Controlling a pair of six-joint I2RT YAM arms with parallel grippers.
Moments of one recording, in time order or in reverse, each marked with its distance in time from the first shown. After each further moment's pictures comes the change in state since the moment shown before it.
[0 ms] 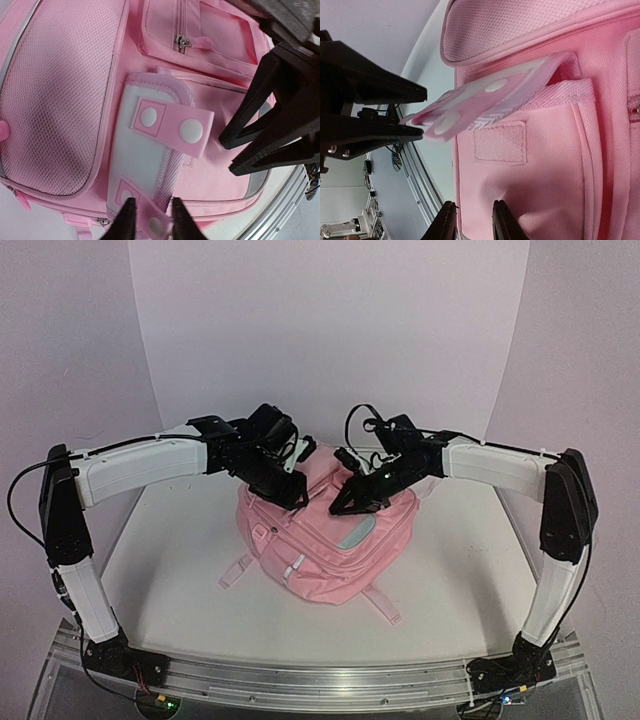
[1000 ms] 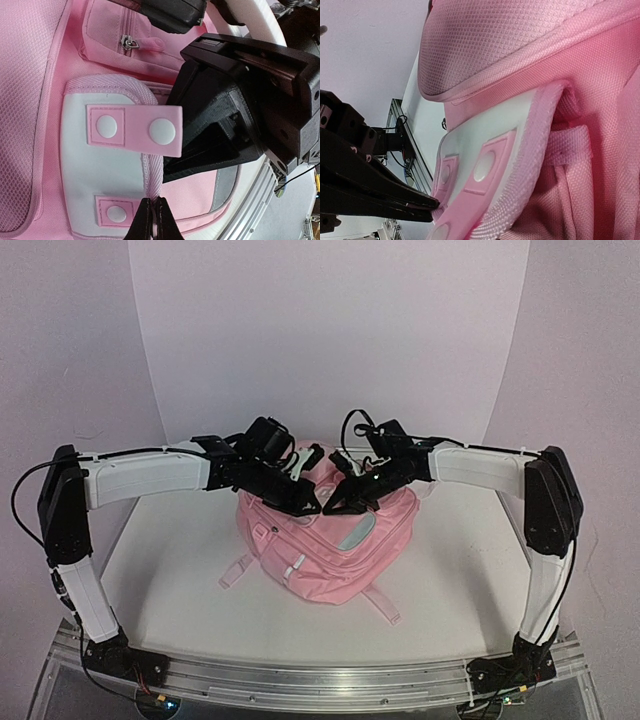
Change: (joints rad) left arm 0.016 -0.006 -0.153 0.276 0.234 -0.058; right arm 0.000 0.092 0.031 0.098 -0.031 0.135
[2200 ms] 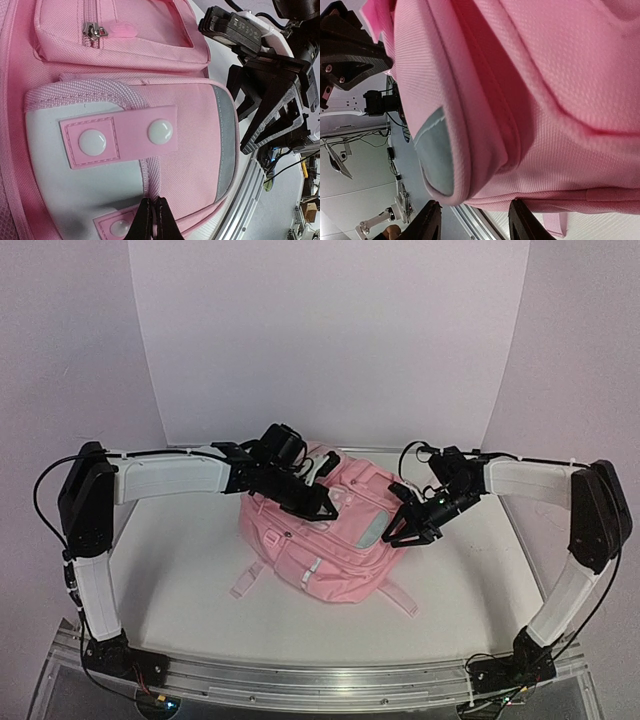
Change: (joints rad) left arm 0.006 0.119 0.043 0.092 0.148 0.016; right arm -0.225 -0.280 -0.393 -0.248 -0.155 -0.255
